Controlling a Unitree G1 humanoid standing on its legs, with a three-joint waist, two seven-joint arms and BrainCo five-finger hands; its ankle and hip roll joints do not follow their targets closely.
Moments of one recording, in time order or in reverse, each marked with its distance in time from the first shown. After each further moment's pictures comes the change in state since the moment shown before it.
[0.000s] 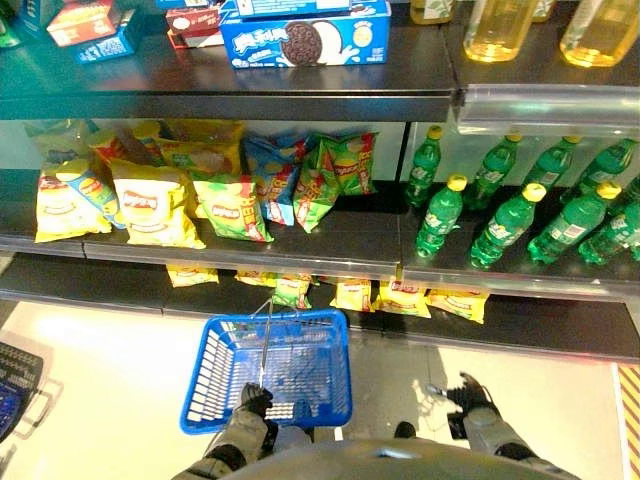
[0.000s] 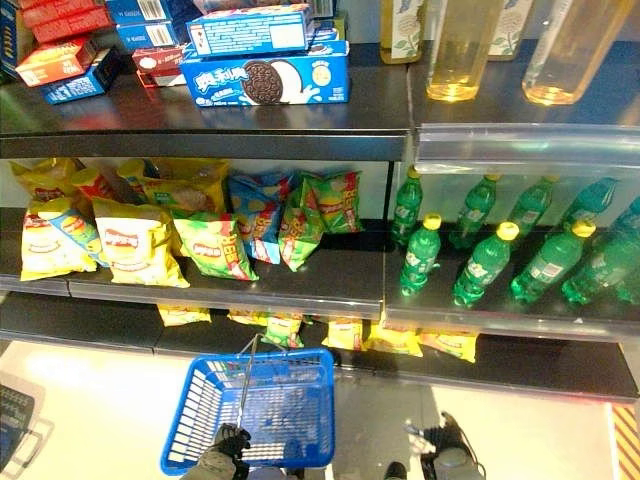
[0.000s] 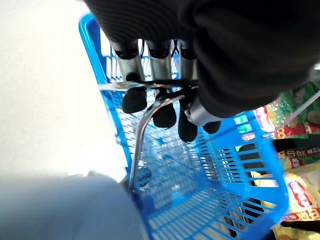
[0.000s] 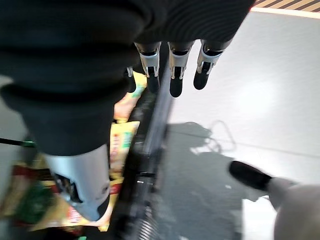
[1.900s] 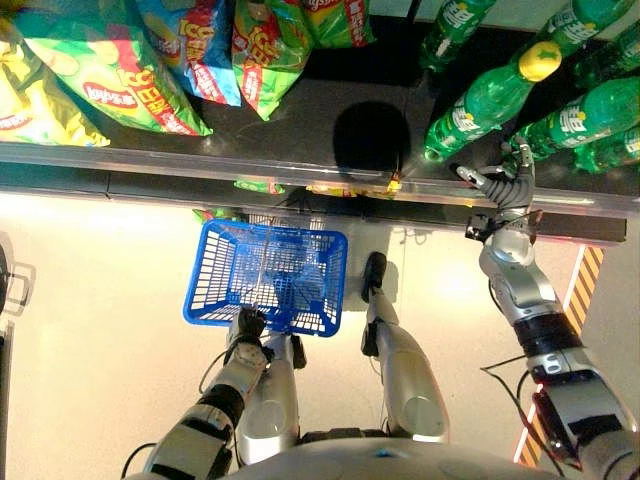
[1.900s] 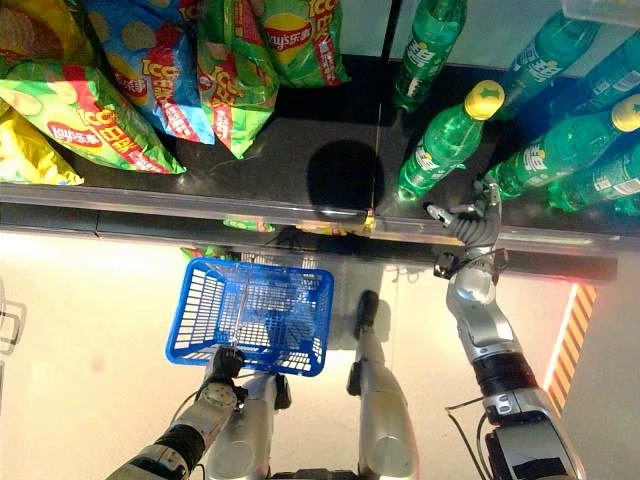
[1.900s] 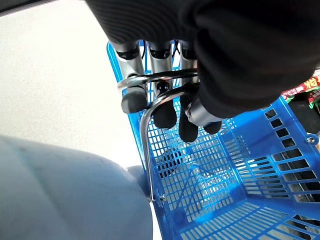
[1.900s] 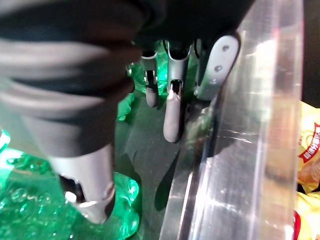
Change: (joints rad) left arm -0.163 0.028 -0.036 -0.120 -0.041 0.001 0.128; right arm -0.391 -0.233 -0.044 -0.585 0.127 -0.102 -0.238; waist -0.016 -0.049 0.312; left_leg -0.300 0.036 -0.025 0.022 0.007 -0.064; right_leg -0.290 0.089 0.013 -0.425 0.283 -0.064
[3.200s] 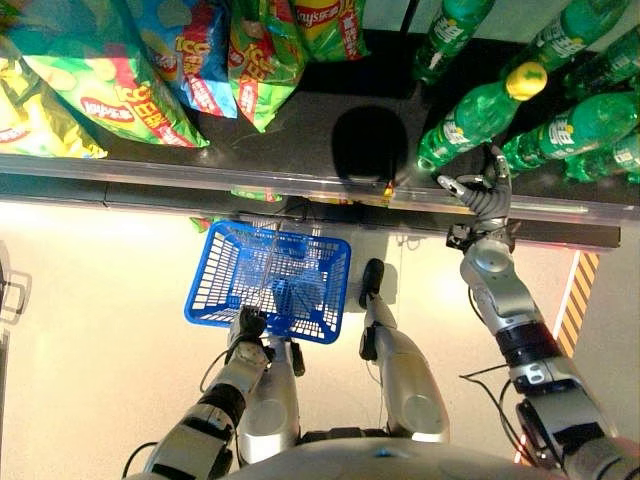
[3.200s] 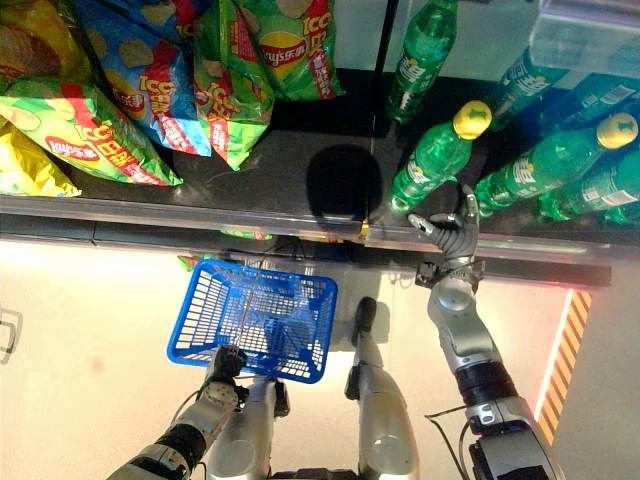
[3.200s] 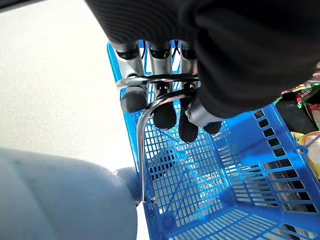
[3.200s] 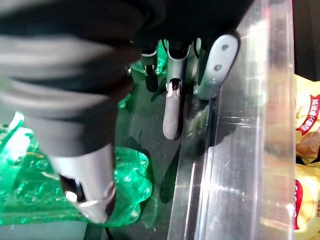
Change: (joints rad) left arm 0.000 -0.002 -0.001 -0.006 0.002 0.015 -0.006; right arm -0.017 0.049 0.073 0.018 0.010 -0.002 0.000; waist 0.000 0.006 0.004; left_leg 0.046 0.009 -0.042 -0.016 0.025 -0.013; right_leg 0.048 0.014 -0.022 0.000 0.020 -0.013
